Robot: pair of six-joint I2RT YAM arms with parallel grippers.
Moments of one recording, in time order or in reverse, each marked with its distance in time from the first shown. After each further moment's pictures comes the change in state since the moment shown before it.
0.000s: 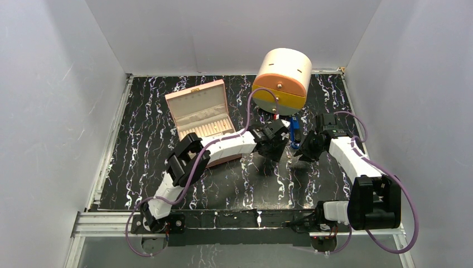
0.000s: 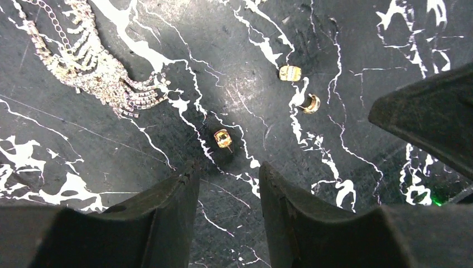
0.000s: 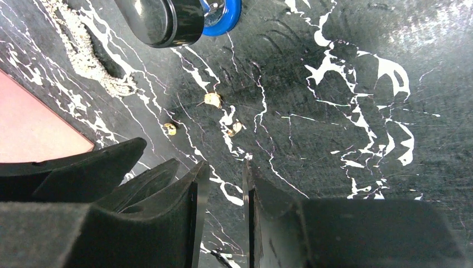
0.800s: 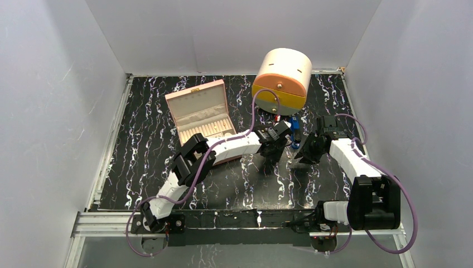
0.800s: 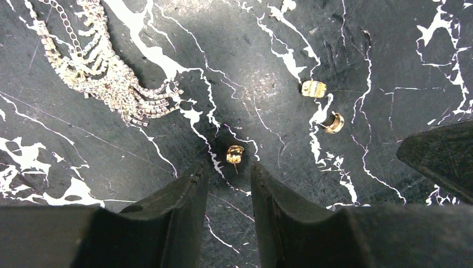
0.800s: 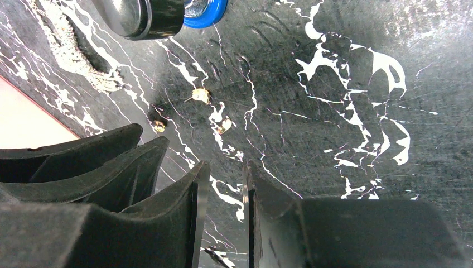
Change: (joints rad) left arm -0.020 0.081 0.092 -0.073 -0.088 -0.023; right arm -0.019 -0.002 -0.032 0.009 -0.022 -0.024
